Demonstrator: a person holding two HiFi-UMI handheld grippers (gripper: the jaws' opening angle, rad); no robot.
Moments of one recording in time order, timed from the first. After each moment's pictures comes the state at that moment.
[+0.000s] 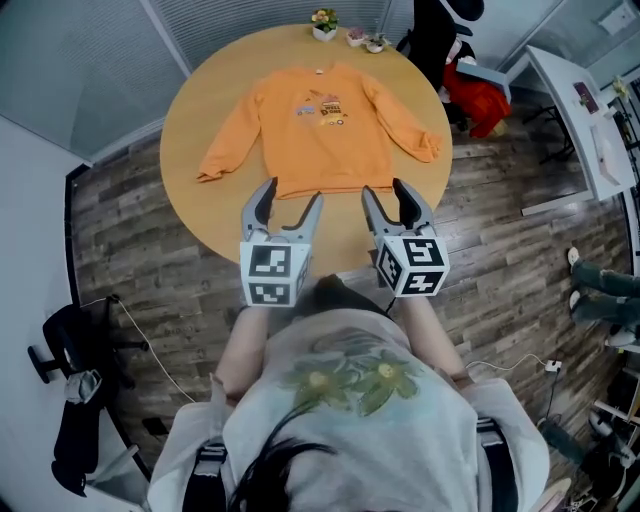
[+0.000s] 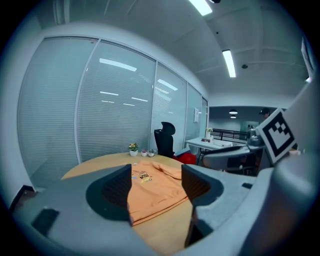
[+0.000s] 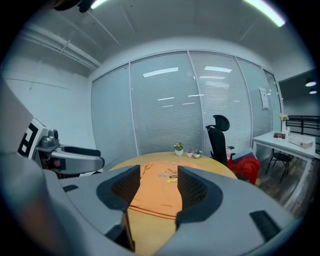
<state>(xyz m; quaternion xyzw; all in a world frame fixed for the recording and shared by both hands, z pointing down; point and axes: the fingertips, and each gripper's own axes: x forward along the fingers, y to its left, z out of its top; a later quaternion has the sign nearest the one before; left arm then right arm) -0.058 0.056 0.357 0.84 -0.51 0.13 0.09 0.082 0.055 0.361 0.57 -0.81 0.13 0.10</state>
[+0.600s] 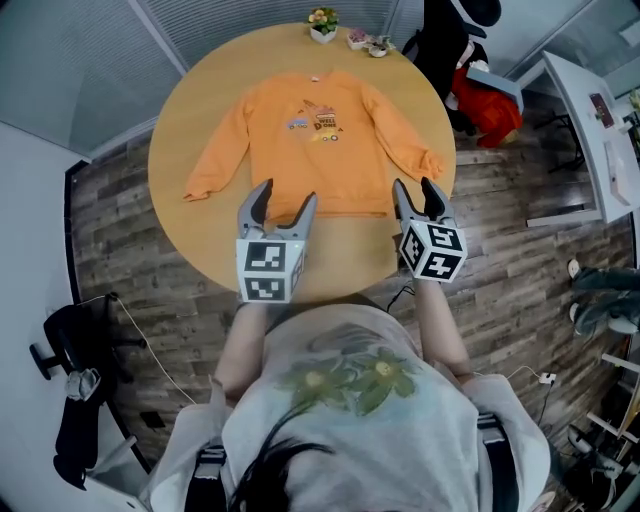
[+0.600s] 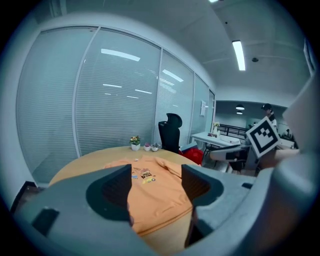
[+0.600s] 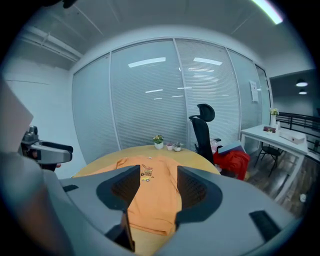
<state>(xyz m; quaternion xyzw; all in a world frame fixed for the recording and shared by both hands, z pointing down) -0.029 -0.032 0.392 0.83 -0.52 0.17 0.13 0.190 -0.054 0.415 0.61 -0.76 0.18 0.13</state>
